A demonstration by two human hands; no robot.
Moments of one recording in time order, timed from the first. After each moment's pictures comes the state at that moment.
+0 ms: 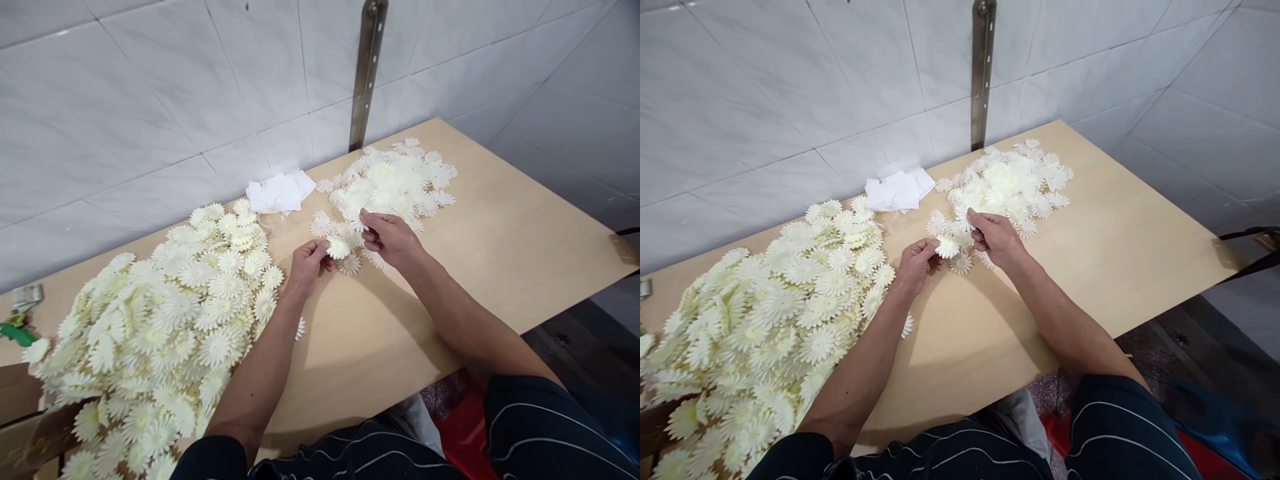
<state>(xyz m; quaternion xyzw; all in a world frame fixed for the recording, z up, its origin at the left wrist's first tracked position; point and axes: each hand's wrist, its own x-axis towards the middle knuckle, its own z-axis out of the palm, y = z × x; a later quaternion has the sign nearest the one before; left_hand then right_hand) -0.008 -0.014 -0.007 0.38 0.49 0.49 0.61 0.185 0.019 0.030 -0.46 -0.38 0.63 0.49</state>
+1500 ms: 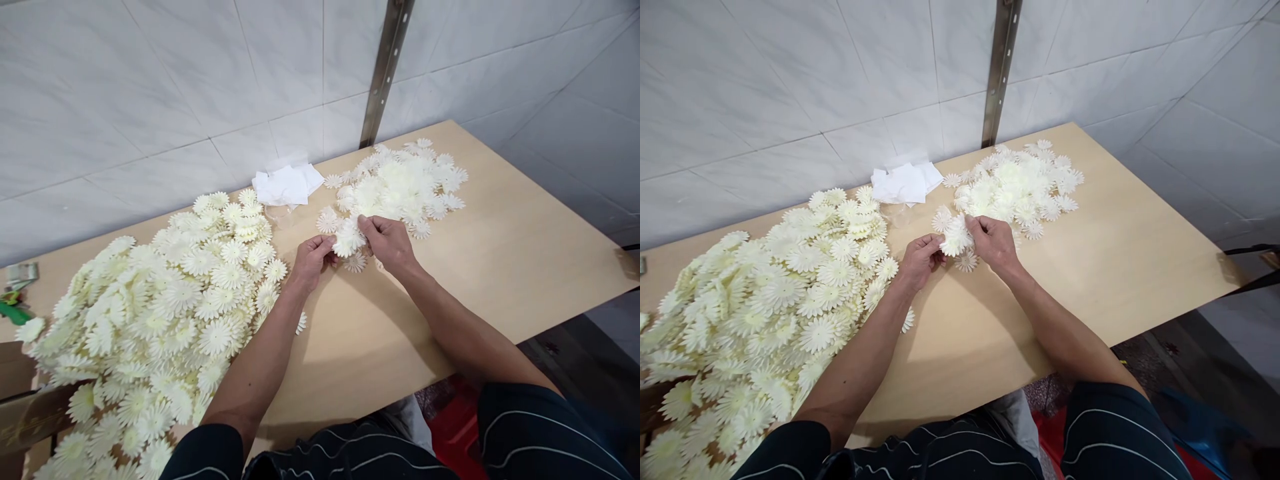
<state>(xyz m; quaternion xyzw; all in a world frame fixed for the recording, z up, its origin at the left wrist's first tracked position) -0.007 -0.014 -0.005 0.34 0.45 0.51 0.65 0.174 0.007 0.015 -0.56 -0.59 0.38 0.44</state>
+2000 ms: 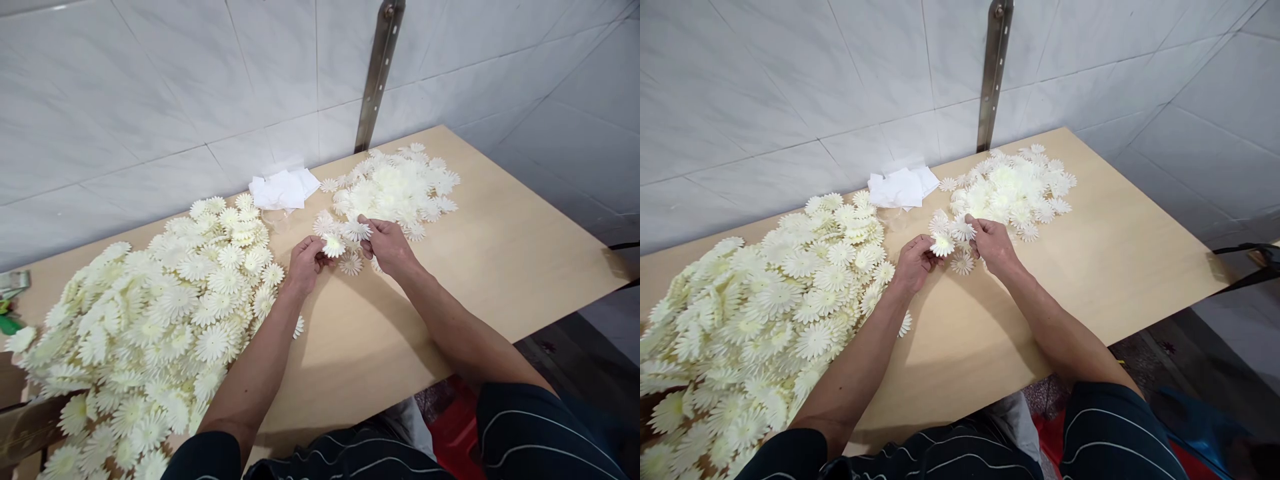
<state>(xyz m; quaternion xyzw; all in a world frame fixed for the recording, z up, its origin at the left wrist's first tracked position) -0.009 -0.014 -0.003 0.29 0.46 0.54 0.64 0.169 0.016 0.014 -0.52 -0.44 0.55 0.48</state>
